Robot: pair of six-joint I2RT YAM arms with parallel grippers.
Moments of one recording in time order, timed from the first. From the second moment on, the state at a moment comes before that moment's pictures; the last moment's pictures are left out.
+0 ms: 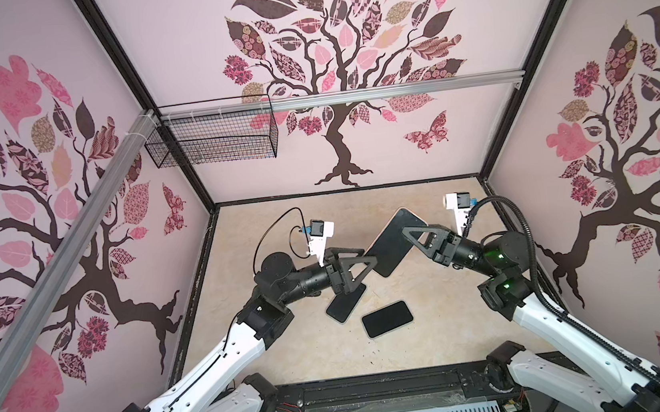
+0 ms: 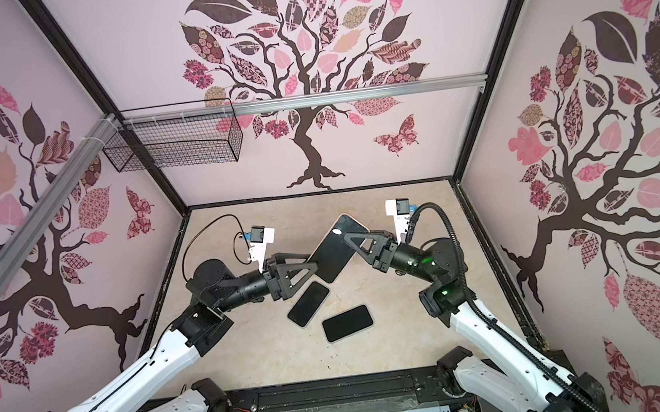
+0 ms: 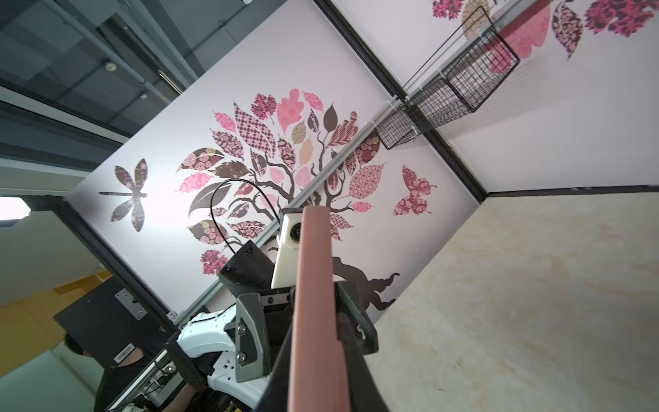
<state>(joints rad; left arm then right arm) -0.70 1.00 0.79 0.31 0.61 -0.77 0.43 0.90 0.65 0.72 -0.70 1.06</state>
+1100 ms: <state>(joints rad) -0.77 1.04 0.79 0.44 0.67 -0.78 0.43 0.92 0.56 1.02 -0.70 1.23</state>
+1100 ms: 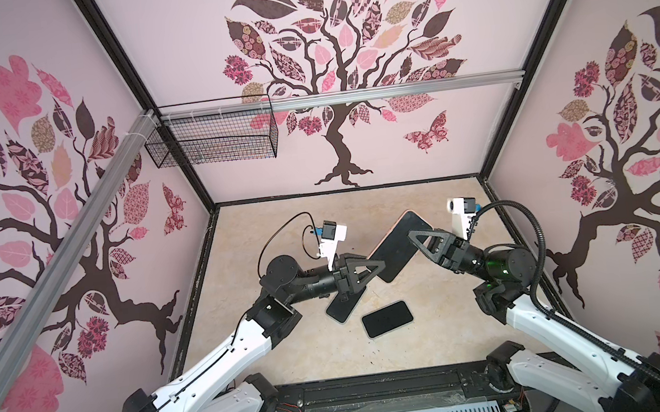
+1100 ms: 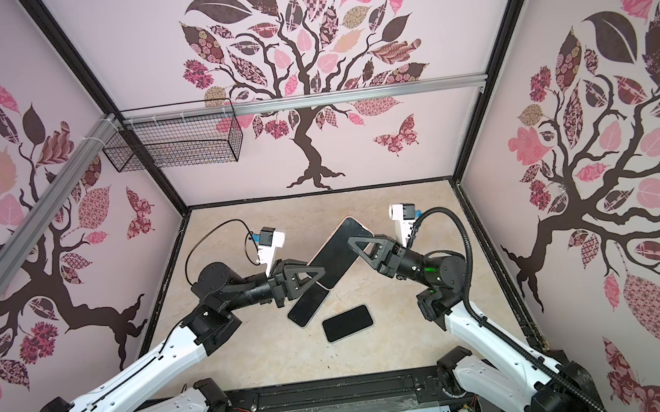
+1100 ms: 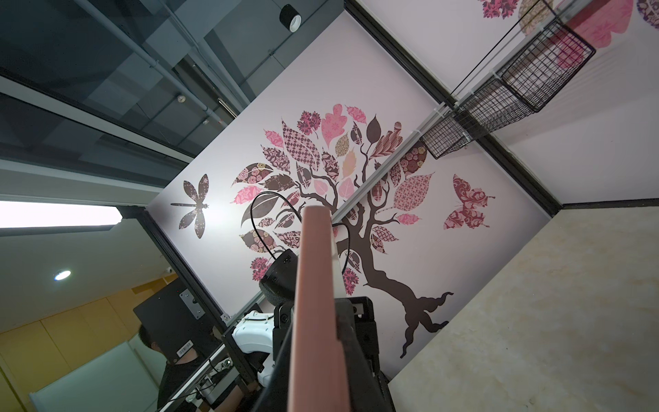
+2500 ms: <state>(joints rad) -0.46 0.93 0.77 -0.04 1.02 0.00 0.43 0.92 0.98 -0.07 -0.95 0.33</state>
